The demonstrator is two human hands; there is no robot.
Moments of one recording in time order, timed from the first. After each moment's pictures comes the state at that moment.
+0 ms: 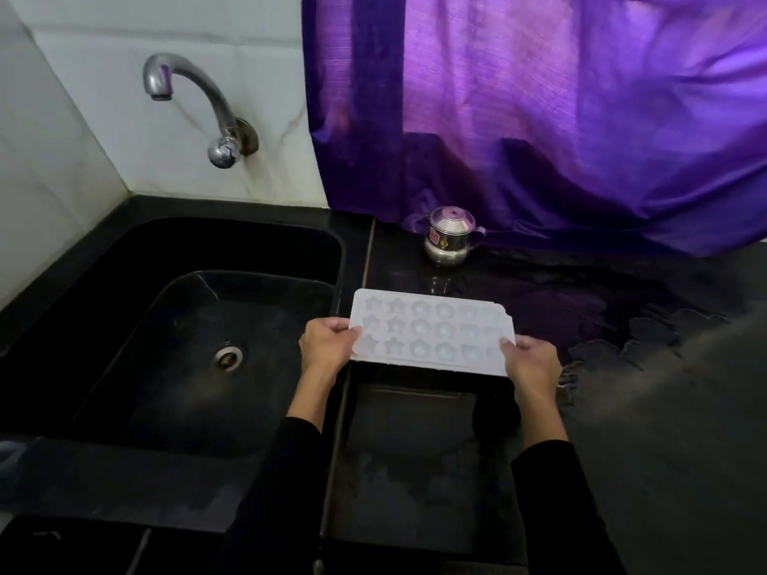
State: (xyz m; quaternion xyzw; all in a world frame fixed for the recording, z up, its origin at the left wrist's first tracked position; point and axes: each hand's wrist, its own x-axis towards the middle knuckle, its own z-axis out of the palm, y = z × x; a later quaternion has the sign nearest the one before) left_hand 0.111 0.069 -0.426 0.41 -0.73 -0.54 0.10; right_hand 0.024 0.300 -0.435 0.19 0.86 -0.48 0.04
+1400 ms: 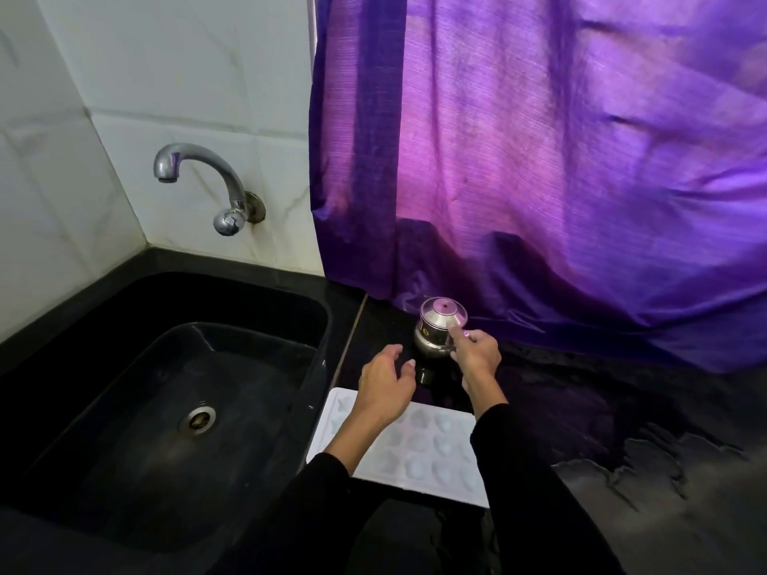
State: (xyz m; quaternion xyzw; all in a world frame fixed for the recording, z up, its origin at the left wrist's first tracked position) left_hand 0.010 0.150 -0.388 0.26 -0.83 -0.49 0.11; right_hand -0.137 0.233 -0.426 0.10 0.77 -0.63 0.07
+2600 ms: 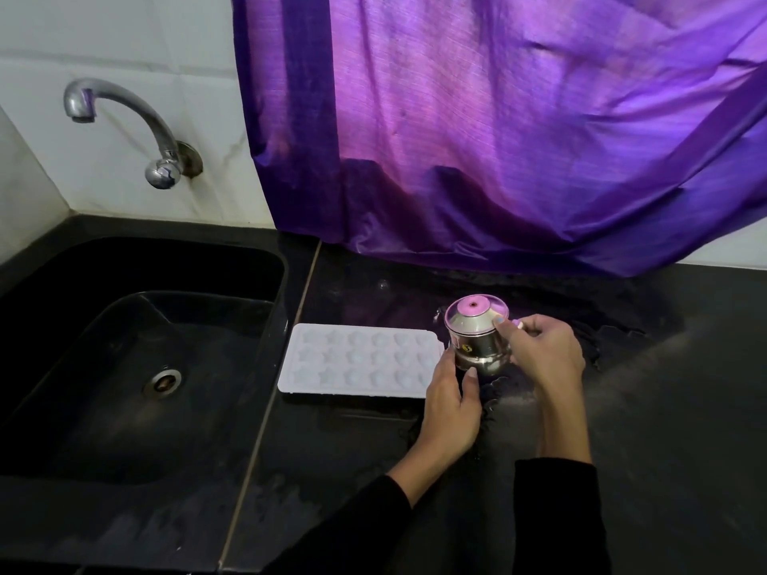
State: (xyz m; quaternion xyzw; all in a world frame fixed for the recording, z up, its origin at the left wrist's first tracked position) left_hand 0.074 0.308 -0.428 0.10 -0.77 -0.62 0.13; right_hand 0.004 0.394 -0.351 0.09 0.89 -0.44 -0.02
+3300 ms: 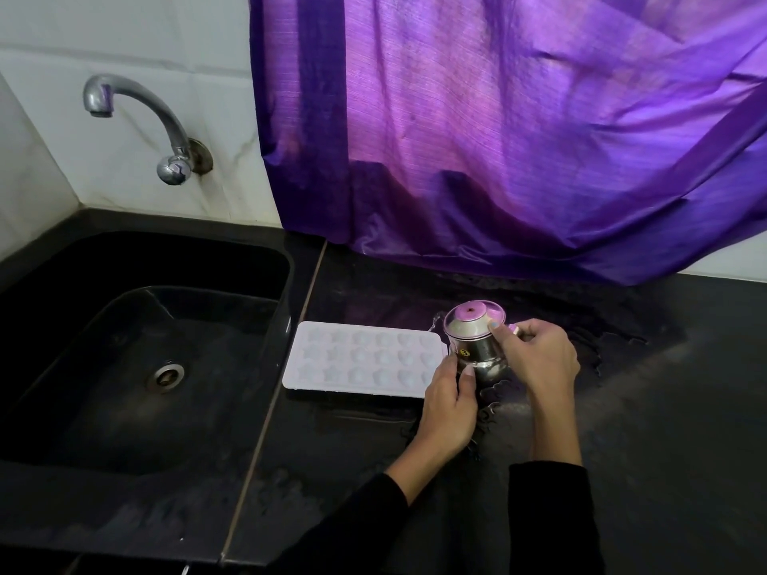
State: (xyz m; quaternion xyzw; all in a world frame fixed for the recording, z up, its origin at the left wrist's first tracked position) left_hand 0.075 0.302 -0.430 0.10 -0.76 -0.63 0.11; right_hand 0.013 0.385 -0.349 0.07 0.91 -0.40 -0.03
